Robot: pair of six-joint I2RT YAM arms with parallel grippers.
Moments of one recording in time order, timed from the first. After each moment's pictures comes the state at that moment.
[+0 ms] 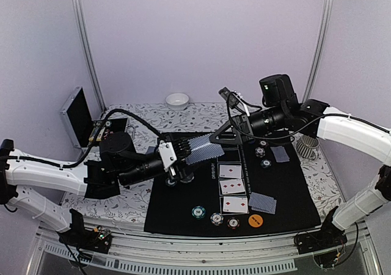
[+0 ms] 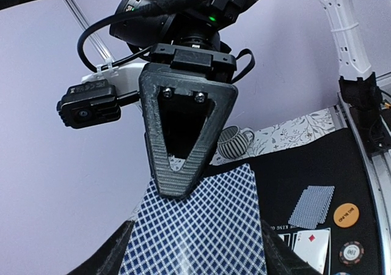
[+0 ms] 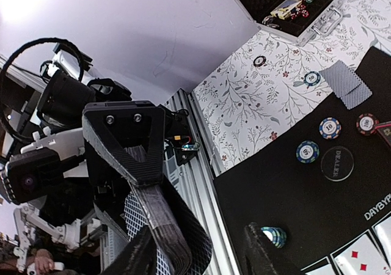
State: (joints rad) left arm -1.19 1.27 0.71 0.62 -0.03 0.55; right arm 0.79 1.43 1.27 -0.34 -0.78 0.40
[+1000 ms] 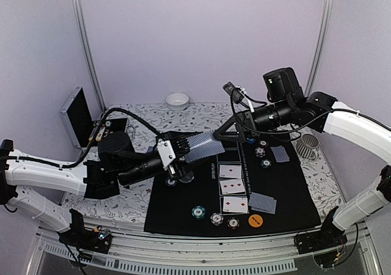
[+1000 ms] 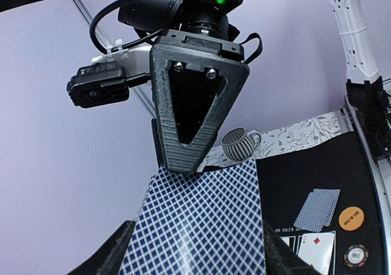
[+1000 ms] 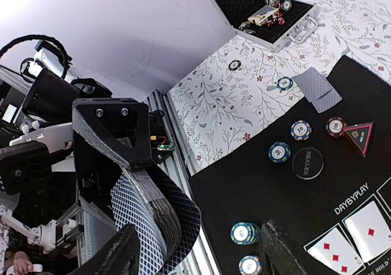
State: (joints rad) left arm -1.19 1.27 0.70 0.64 -0.06 0.55; right arm 0.79 1.41 1.35 -0.50 -0.66 0.30
